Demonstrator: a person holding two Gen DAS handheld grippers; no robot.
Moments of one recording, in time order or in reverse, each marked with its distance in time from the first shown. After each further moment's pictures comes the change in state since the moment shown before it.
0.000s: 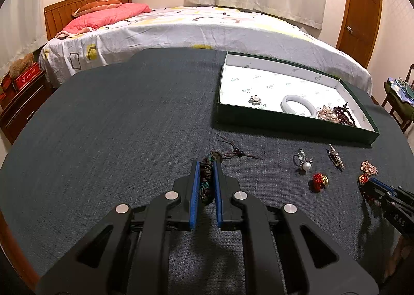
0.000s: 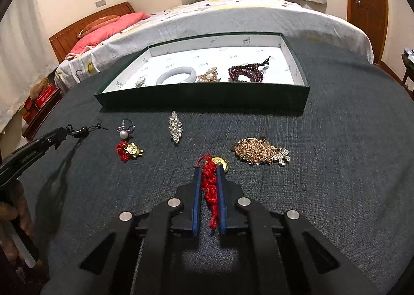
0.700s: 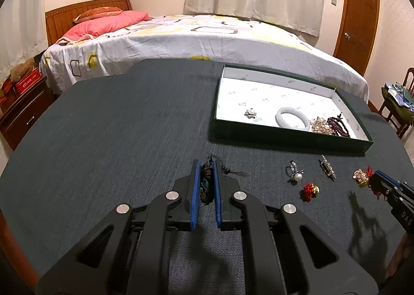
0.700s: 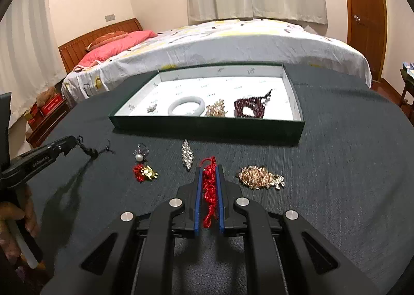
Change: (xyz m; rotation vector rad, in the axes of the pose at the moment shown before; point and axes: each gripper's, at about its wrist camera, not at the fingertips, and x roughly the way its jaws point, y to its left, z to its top) left arm -0.016 -0.003 0.012 0.000 -0.052 -0.012; right arm -0.028 0.008 0.014 -0.026 -0.124 0.013
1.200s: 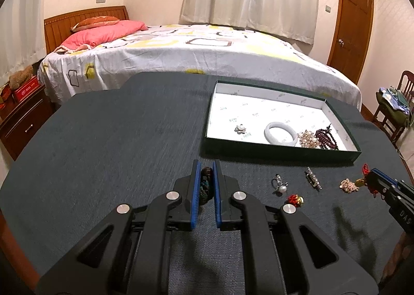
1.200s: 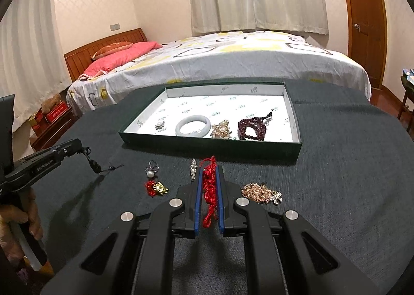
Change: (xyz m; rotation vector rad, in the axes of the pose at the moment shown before) left arm -0.021 -0.006 0.014 0.007 -0.054 -0.025; right arm -0.016 0.004 0.014 -0.008 -0.060 0.018
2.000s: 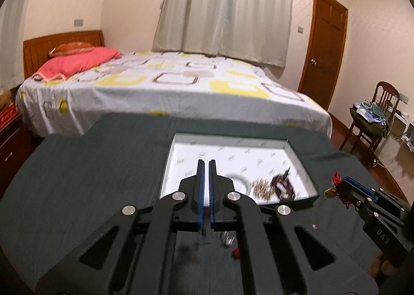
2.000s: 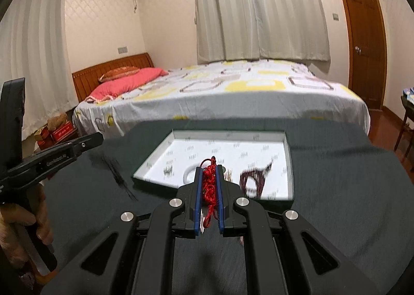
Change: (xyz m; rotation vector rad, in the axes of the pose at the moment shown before) left arm -0.023 -0.049 0.071 0.038 -0.150 -0.150; right arm -0.027 0.003 0.058 -0.032 -0.170 0.015
